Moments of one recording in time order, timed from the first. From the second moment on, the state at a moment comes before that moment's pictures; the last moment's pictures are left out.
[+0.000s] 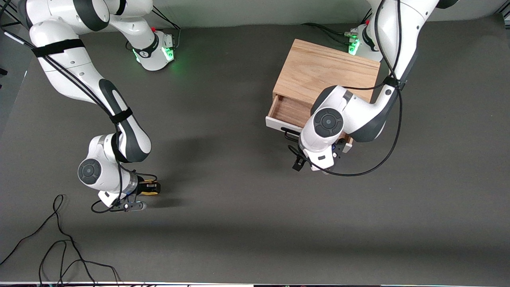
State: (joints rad) left arm -0.27 0.53 -0.33 -1.67 0.09 2.14 -1.67; right arm 0.03 0.69 0.08 -1.69 -0.01 2.36 0.06
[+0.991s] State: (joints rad) left arm -0.27 0.57 -0.32 -1.48 0.16 2.27 -1.68; right arm 0.07 0.62 0.09 -1.35 -0.04 1.86 0.12
